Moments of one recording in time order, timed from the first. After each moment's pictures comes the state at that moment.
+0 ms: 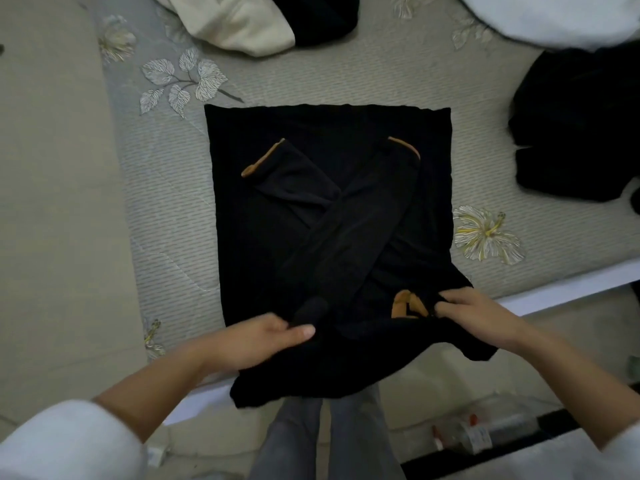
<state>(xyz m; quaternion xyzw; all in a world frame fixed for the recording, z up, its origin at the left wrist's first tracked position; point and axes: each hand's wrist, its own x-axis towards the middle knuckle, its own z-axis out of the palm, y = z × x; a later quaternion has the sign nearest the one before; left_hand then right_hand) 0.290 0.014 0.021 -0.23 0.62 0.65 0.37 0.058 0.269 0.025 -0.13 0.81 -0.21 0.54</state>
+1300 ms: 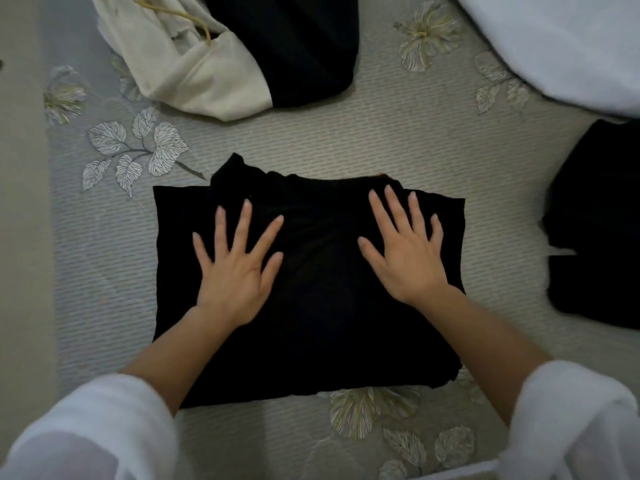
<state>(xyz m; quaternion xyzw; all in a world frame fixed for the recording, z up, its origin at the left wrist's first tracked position) 0.092 -0.091 -0.063 -0.33 0.93 0.12 0.14 -0.102 0.078 -0.058 -0.40 0.89 -0.06 0.22</state>
